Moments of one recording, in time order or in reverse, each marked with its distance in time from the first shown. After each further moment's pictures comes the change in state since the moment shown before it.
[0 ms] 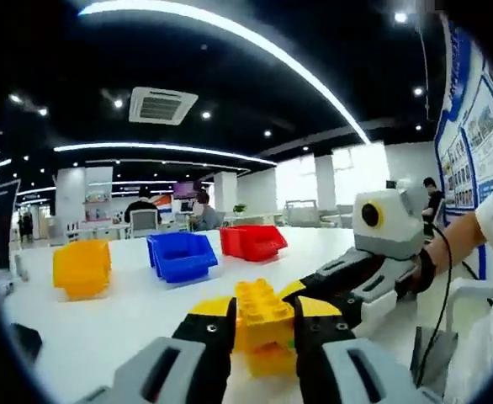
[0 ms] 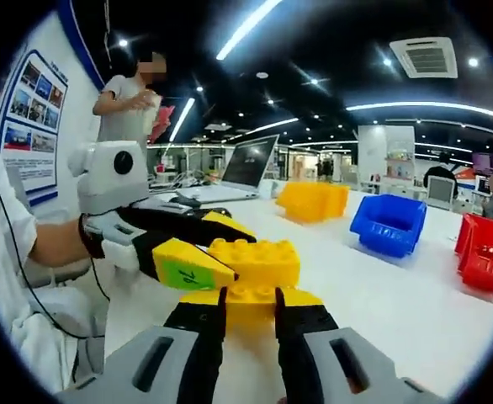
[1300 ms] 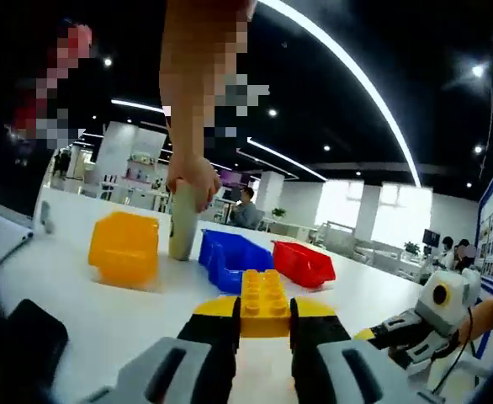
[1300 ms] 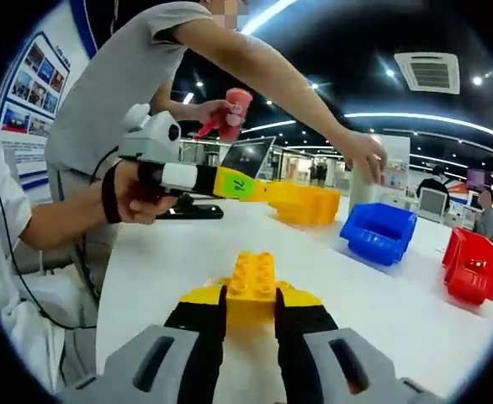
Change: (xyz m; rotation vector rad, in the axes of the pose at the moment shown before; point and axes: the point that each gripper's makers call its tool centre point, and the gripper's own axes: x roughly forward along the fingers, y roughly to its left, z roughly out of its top) left arm -0.008 0.108 0.044 -0.222 -0.081 0.233; right arm 0.008 -0.014 -0.007 -0.068 0.019 -0.042
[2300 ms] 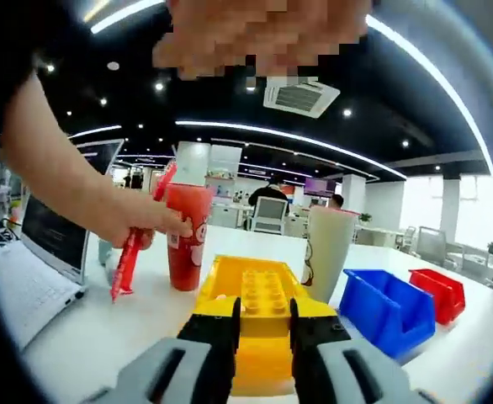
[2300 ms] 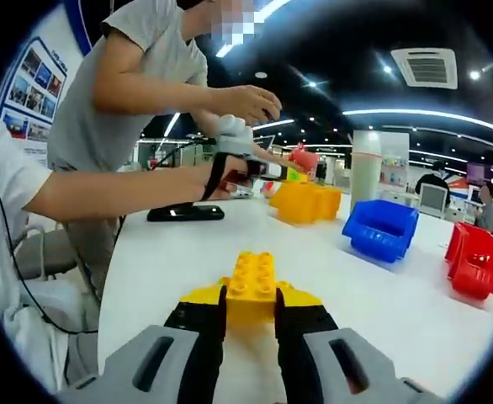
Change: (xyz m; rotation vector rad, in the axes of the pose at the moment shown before) left arm 0.097 0.173 0.052 0.036 -0.029 0.403; right arm -0.001 0.009 0.001 0.025 -0.002 0.010
